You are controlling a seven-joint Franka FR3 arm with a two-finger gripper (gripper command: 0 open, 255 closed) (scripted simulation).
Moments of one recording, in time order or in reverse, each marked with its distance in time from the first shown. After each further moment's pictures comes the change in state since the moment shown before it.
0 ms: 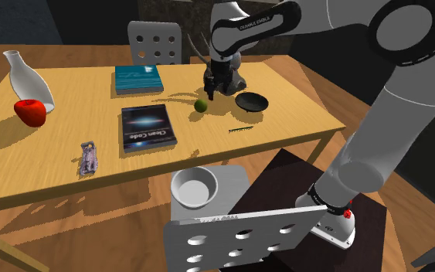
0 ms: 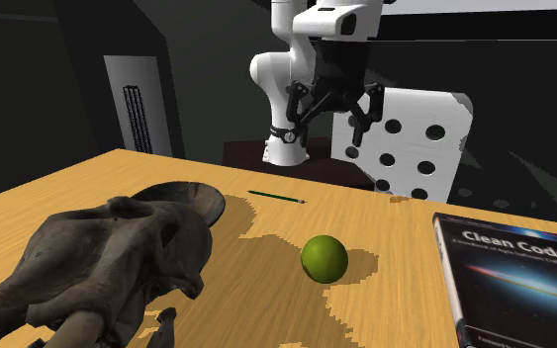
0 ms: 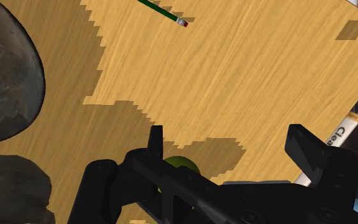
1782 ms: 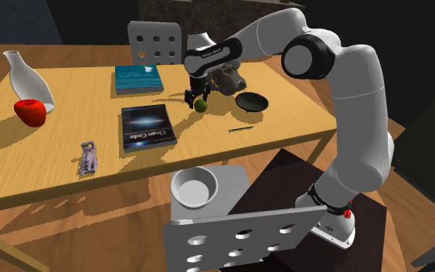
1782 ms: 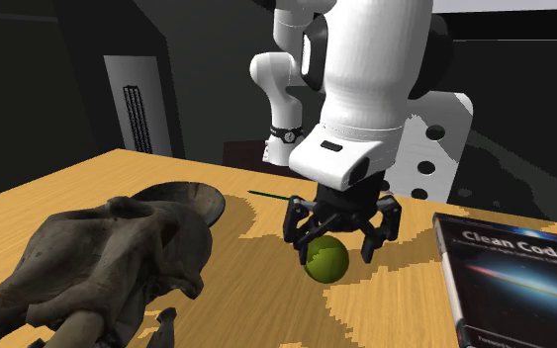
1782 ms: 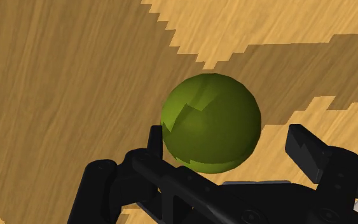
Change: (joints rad) arm -0.021 0.553 -0.014 0.491 0.008 0.057 0.005
